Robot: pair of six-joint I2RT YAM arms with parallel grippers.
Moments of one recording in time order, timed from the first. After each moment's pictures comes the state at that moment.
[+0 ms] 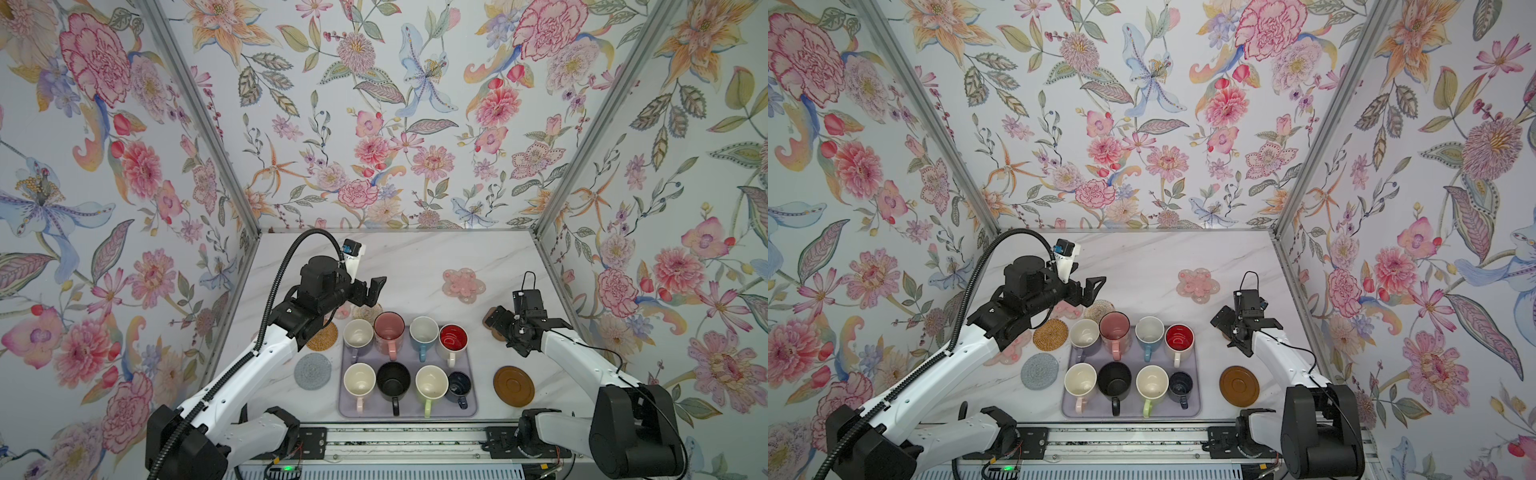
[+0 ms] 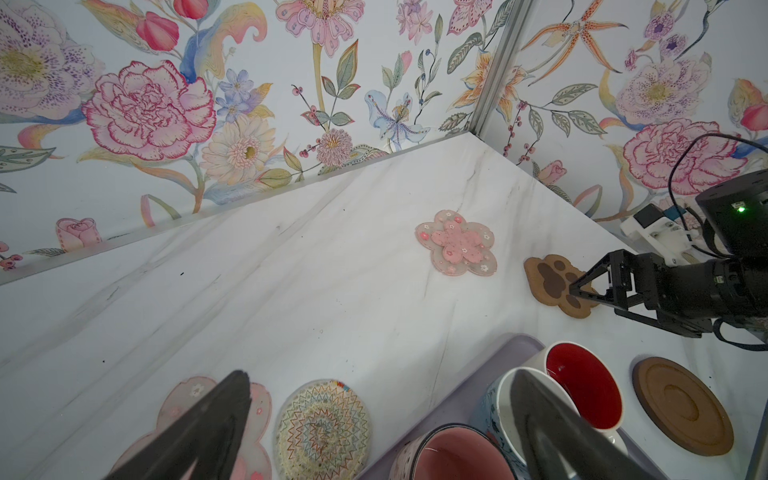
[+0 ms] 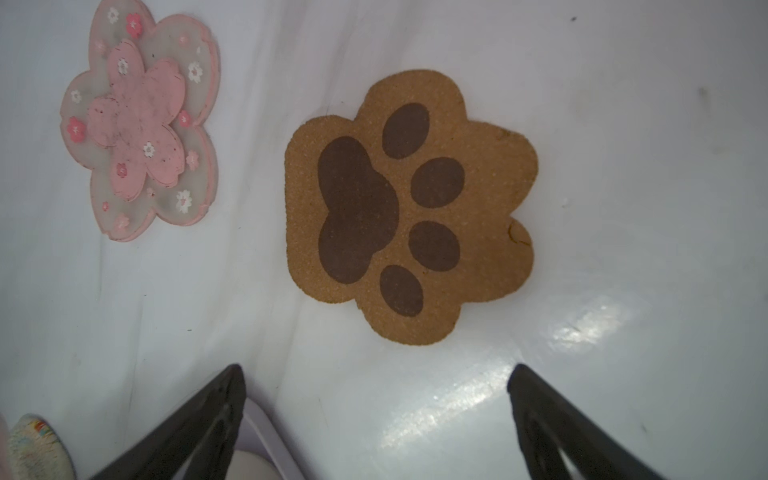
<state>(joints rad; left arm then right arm) -0.52 1.15 0.99 -0.21 0.13 -0.07 0.08 1.24 0.64 -0.47 0.01 0.80</state>
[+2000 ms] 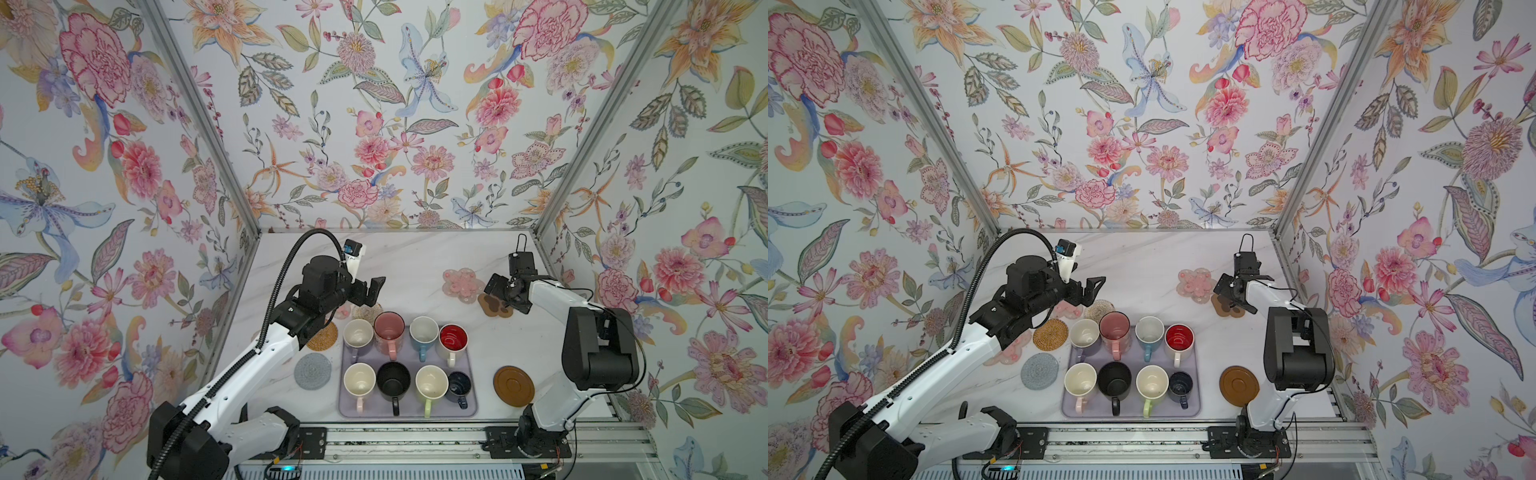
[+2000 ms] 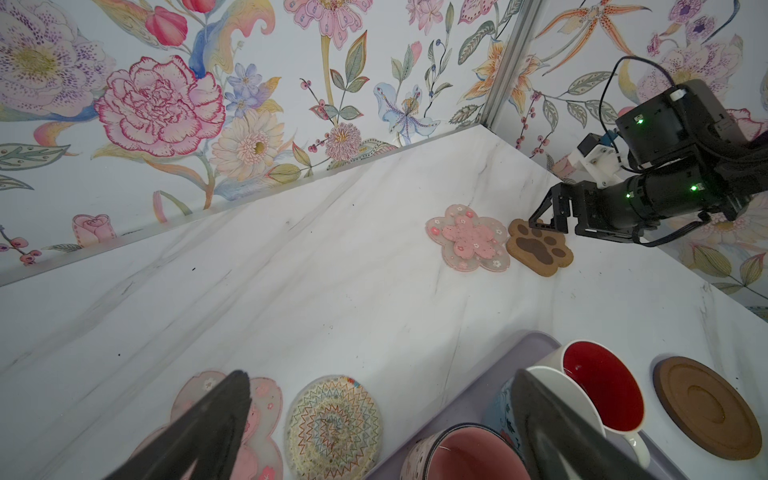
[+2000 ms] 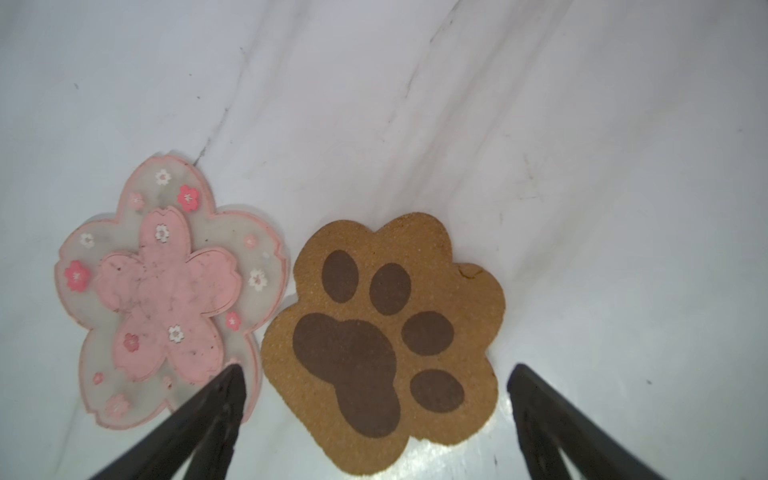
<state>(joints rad) -0.52 1.17 0.99 -0.22 0.10 -0.05 0.03 1.69 1.08 -0.43 0.11 0.51</state>
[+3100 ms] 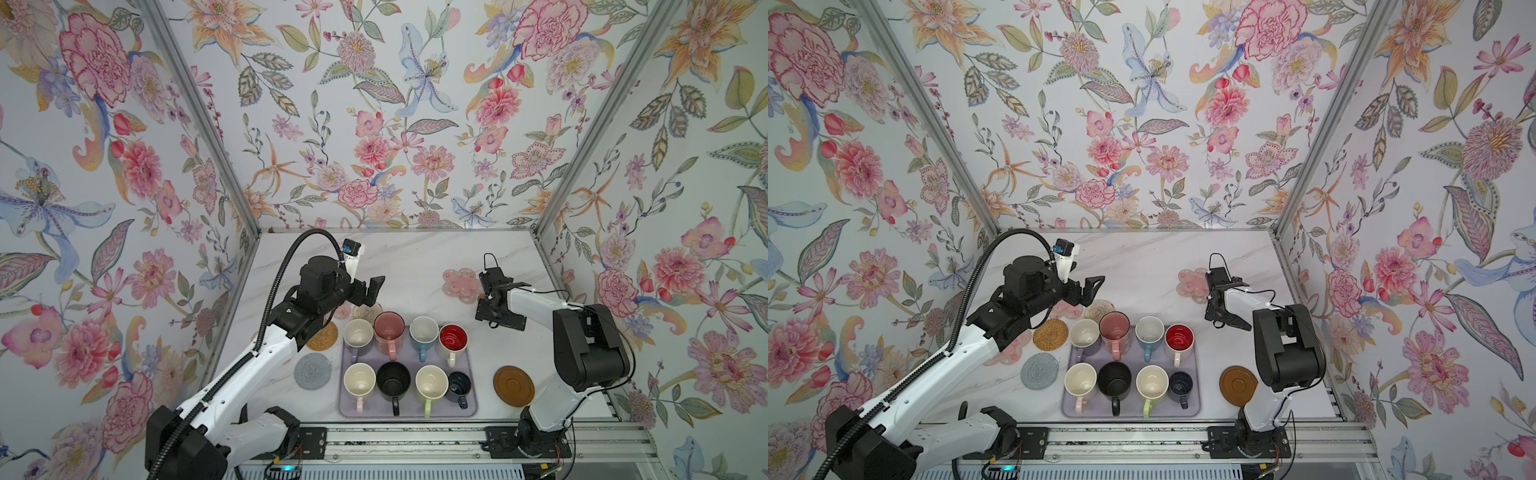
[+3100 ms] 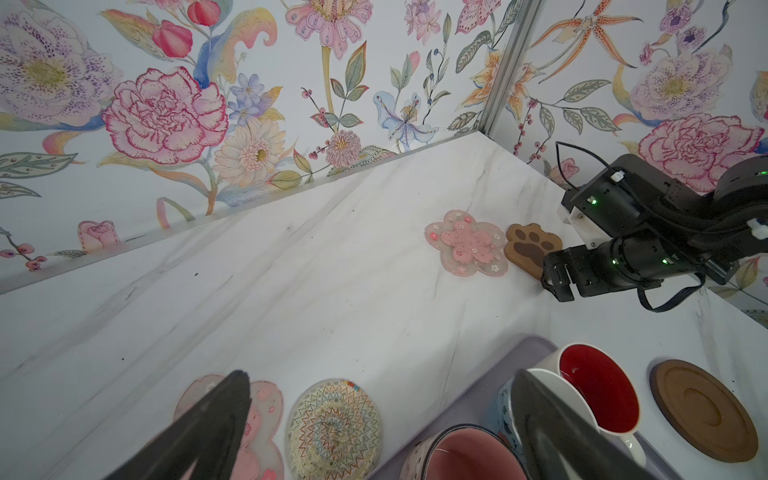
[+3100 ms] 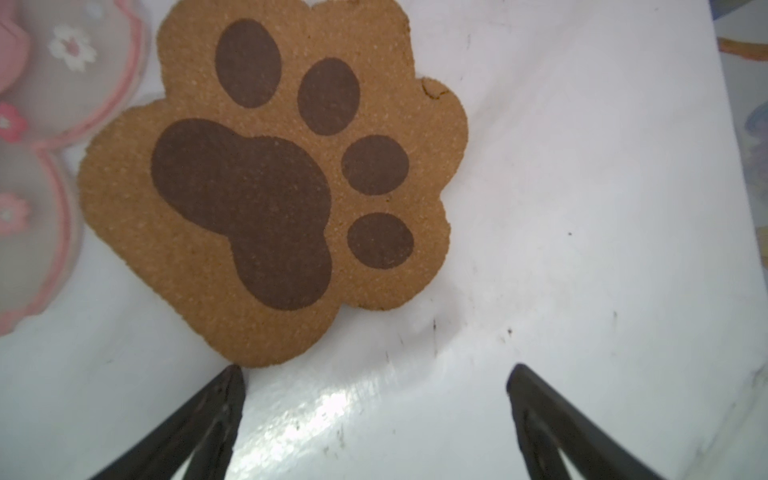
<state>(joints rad) -0.52 1.15 0.99 -0.22 0.10 -0.05 0.20 1.73 1.00 -0.62 0.40 0.51</state>
